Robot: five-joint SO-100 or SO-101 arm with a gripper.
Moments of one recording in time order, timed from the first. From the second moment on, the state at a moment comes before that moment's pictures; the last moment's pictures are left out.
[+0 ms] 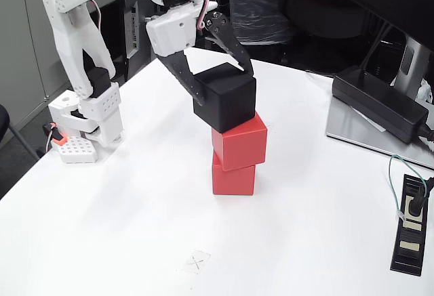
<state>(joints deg) 2.5 116.2 90.0 90.7 -58.6</state>
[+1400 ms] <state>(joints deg) 2.8 172.6 131.5 61.4 -14.2</state>
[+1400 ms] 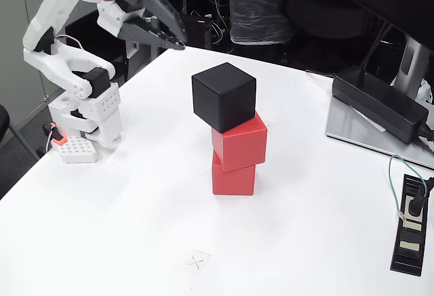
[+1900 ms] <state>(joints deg) 7.5 188.6 159.5 45.5 -9.1</state>
